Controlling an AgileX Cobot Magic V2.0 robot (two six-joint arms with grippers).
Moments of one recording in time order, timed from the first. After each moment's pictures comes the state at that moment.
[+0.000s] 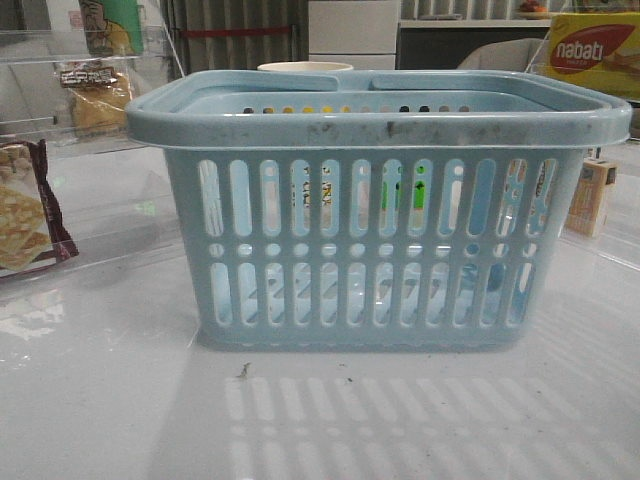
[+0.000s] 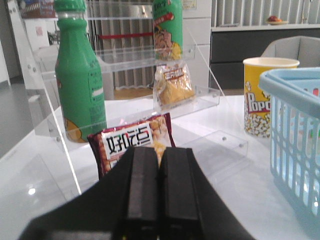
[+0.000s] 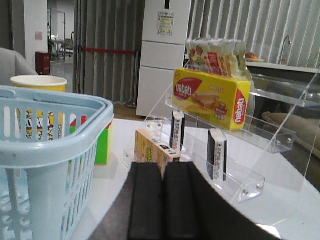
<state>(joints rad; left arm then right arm) -0.08 -0.01 0.01 -0.05 0.01 0.09 0.00 -0.01 0.03 -0.06 -0.12 0.01</state>
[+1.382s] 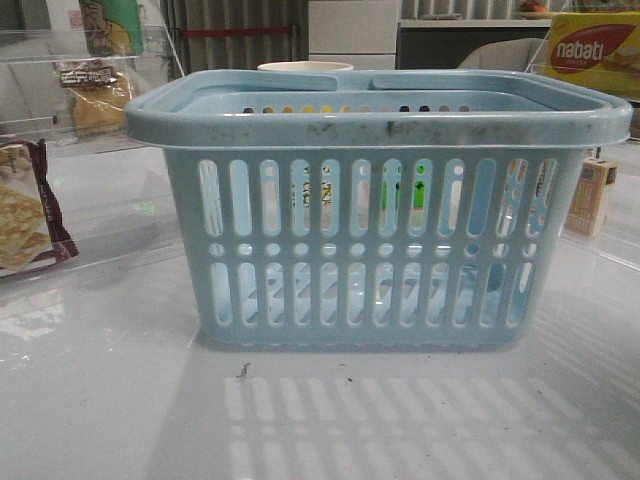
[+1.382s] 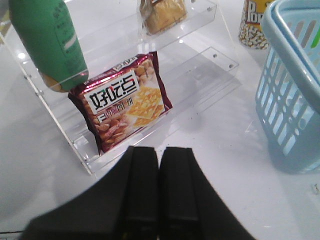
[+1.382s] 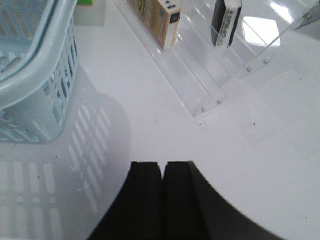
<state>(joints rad) -0.08 0.66 -0.70 -0.05 0.66 0.09 0.00 0.71 -0.69 -0.06 0.73 0.01</state>
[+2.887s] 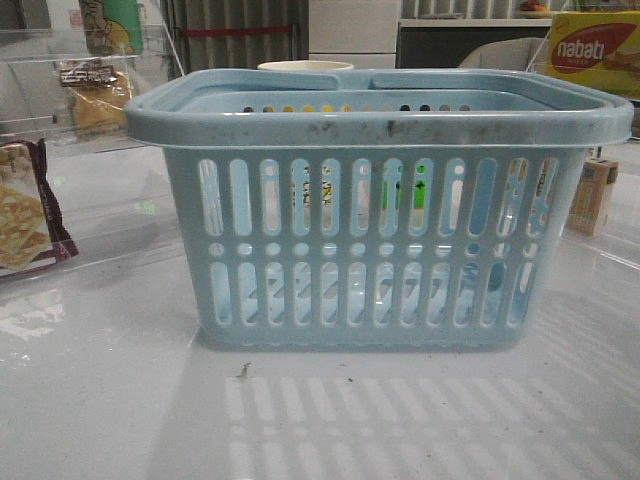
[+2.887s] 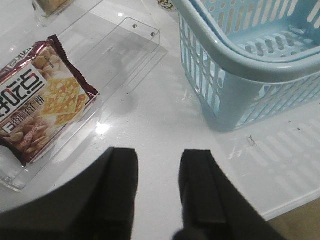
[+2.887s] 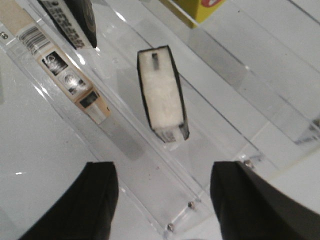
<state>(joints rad) -0.35 0.74 -0.70 -0.05 0.66 0.11 -0.23 1.62 -1.27 0.04 0.58 0.02</state>
